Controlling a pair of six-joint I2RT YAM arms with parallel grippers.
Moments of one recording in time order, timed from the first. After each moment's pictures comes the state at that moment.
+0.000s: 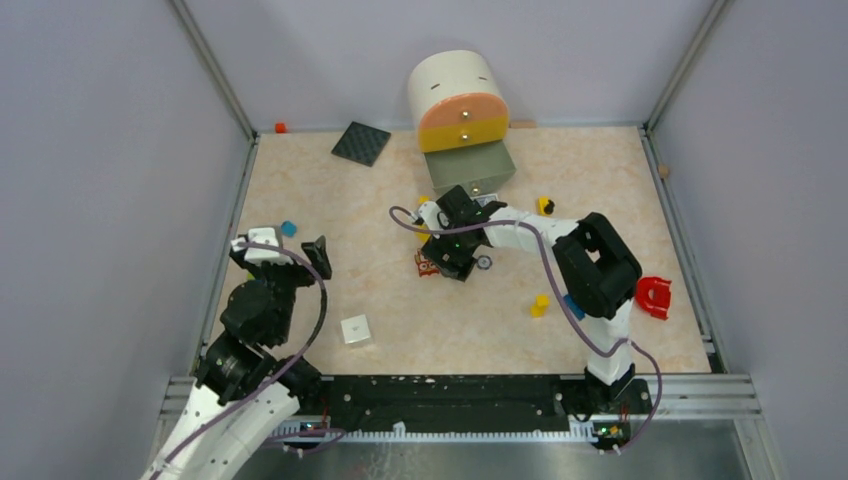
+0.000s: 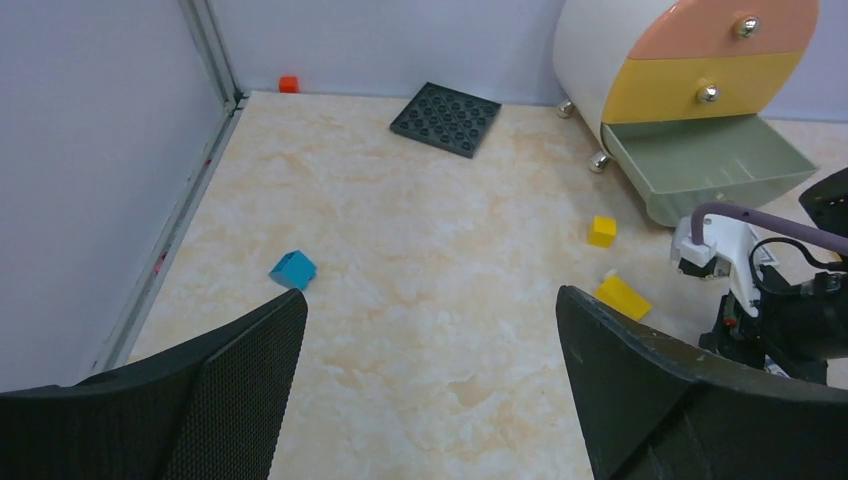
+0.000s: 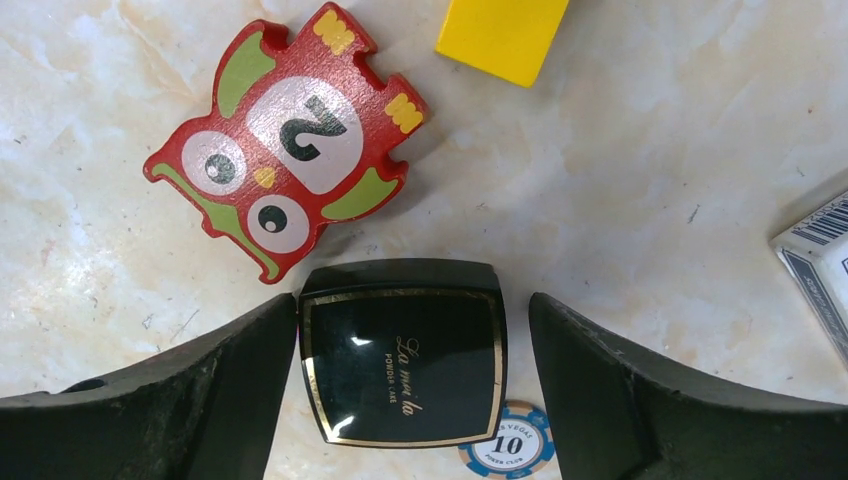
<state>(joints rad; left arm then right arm) -0.55 0.32 0.64 -0.35 -0.53 -0.09 0.73 1.97 1.34 -0.46 -0.13 -0.28</state>
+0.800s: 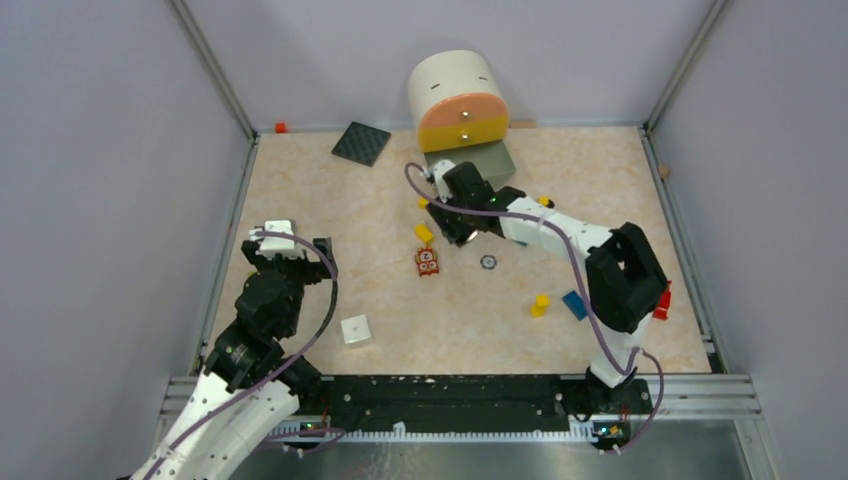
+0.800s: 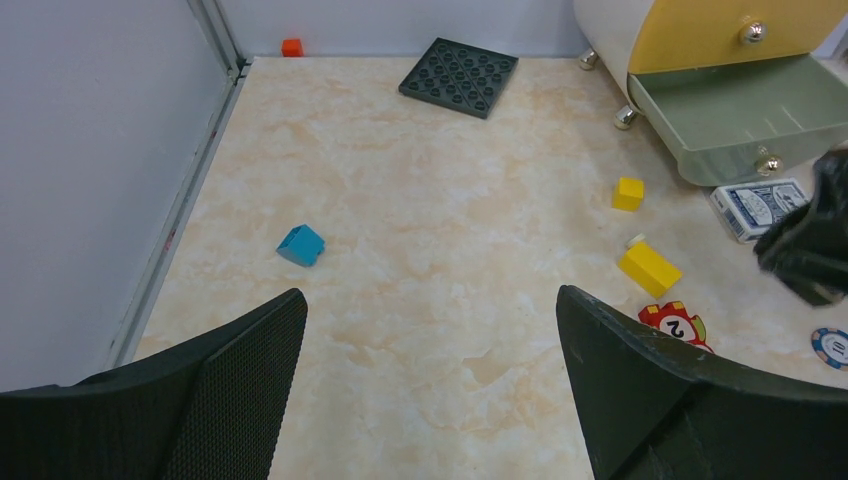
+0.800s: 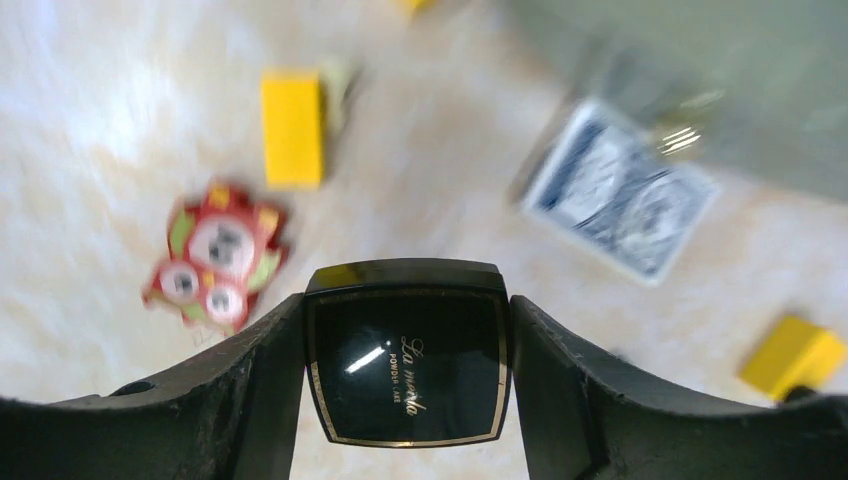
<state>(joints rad) -0.54 0.40 0.64 -0.35 -0.56 -0.08 0.72 1.84 1.38 -0.45 0.09 -0.08</state>
